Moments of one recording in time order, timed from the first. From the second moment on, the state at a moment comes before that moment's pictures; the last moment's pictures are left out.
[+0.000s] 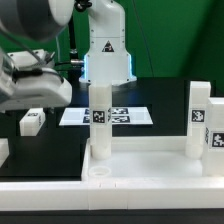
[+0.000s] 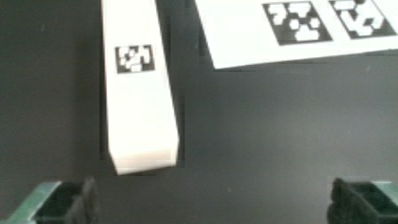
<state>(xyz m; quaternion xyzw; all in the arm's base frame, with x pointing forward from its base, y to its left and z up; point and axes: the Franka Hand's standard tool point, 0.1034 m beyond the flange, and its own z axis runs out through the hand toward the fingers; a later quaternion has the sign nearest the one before) 0.463 -0.182 0.051 -0.90 0.09 0.41 0.11</state>
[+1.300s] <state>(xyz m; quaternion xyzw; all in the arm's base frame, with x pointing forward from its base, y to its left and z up) 0.407 -0.196 0.012 -0.89 0.07 0.45 0.10</state>
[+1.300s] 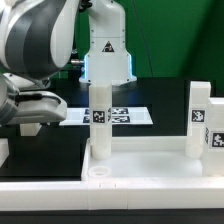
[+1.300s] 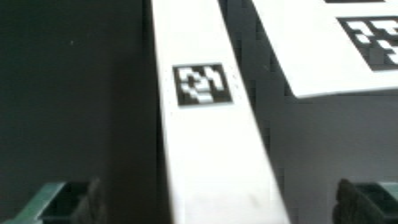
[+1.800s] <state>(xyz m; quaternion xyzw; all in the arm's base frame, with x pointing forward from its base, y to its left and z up) 0.409 -0.196 0.012 -0.89 0.07 0.44 0.10</state>
